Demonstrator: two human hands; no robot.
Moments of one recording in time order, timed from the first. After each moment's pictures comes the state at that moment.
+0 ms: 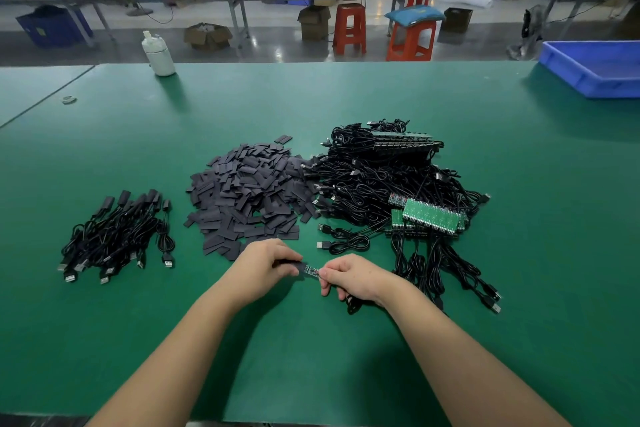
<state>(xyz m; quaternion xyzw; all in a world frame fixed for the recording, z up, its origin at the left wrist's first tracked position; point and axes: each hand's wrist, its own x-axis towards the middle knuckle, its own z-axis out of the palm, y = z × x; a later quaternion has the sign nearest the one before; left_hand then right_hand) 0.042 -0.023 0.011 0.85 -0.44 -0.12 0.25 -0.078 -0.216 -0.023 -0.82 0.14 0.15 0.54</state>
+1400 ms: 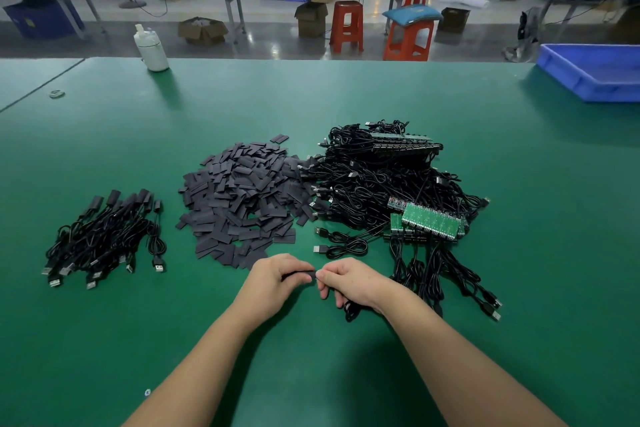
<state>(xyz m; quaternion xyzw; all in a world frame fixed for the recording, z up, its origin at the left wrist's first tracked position) 0.022 -0.035 -0.020 0.82 -0.40 -0.13 0.38 -0.075 -0.216 -0.027 -0.81 0.15 0.14 0.55</state>
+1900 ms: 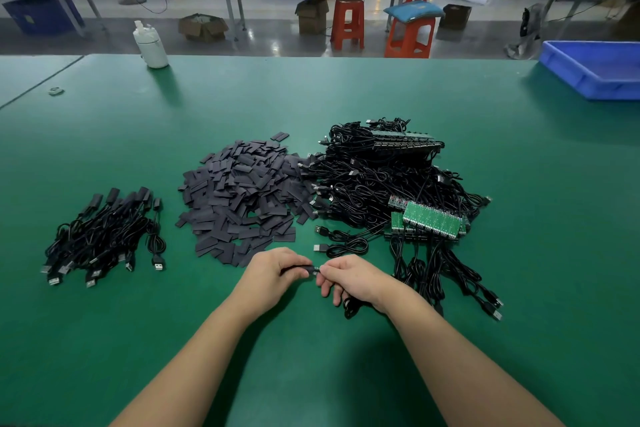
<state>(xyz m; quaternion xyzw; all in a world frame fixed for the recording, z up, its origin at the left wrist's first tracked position) 0.032 -0.038 -0.017 0.83 -0.41 -0.12 0.35 -0.072 -0.216 -0.028 -0.76 0.17 0.15 0.61</state>
